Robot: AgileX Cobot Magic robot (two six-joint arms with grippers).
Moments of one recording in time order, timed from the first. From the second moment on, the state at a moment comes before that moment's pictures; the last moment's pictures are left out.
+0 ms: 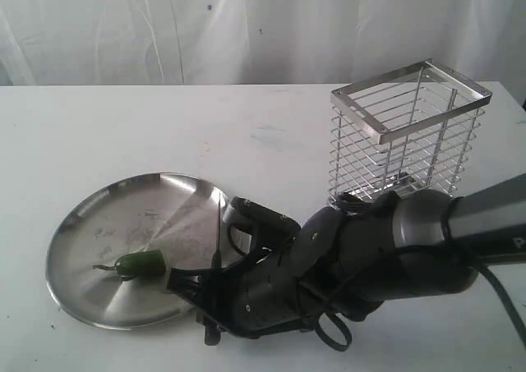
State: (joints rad) left arm 0.00 0.00 0.02 0.05 0.51 -0.03; right arm 0.90 1.83 -0.84 1.25 0.14 -0.27
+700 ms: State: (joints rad) left arm 0.00 0.00 0.02 0.05 0.51 -0.03; right arm 0.90 1.70 -0.84 1.03 0.23 -0.31
